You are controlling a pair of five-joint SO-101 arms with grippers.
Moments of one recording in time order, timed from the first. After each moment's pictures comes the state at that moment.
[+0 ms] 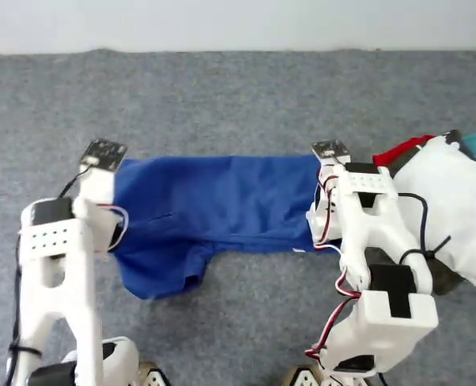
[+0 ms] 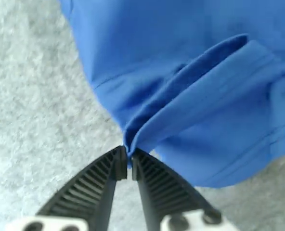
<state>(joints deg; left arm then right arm) -16.6 -25.6 43.1 75.6 -21.6 0.0 10.0 23.1 68.7 12.7</state>
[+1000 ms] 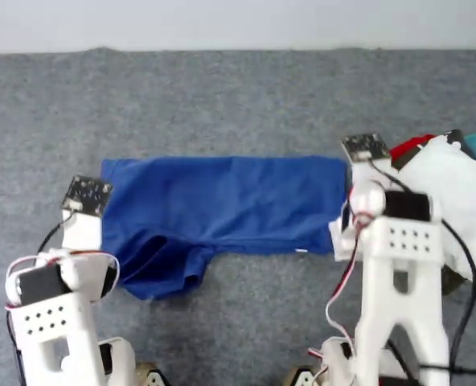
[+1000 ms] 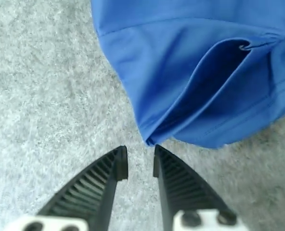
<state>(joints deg) -20.2 -57.8 60.5 83.0 -22.7 4.5 -32.6 35.1 85.8 13.6</state>
